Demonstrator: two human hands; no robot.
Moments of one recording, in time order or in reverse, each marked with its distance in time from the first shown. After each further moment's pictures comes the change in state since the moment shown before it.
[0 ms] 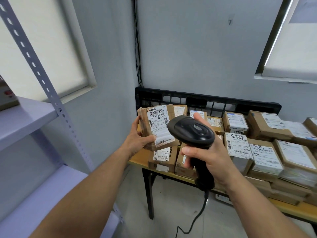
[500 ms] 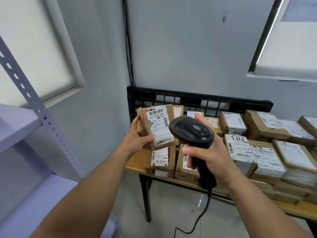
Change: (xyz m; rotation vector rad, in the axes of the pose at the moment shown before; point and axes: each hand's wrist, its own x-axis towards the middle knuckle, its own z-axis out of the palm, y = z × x) left_hand 0.044 -0.004 -0.006 0.001 -0.051 -0.014; right_hand 0.030 0.004 0.003 -0.061 0.092 0.022
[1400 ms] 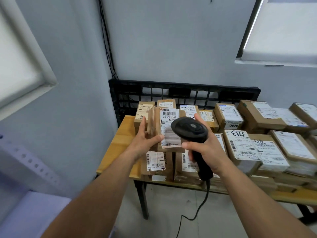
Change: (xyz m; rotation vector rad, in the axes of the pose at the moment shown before) left_hand 0.048 -0.004 0.028 0.036 -0.212 -0.056; right_hand 0.068 0.066 -0.018 -0.042 0.197 0.126
